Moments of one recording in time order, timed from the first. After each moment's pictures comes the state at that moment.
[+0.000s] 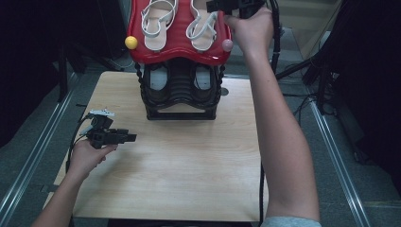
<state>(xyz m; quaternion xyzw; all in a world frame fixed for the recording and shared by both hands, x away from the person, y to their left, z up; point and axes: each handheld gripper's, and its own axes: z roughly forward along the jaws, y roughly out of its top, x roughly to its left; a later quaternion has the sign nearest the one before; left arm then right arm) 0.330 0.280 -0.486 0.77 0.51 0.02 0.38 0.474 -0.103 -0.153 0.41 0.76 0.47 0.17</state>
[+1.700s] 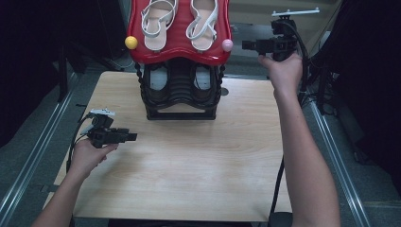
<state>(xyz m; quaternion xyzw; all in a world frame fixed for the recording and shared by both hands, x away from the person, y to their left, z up) 0.332 0.279 -0.485 0.77 0.51 0.03 0.39 0.468 -0.204 -0.244 0.47 0.73 0.46 0.18</state>
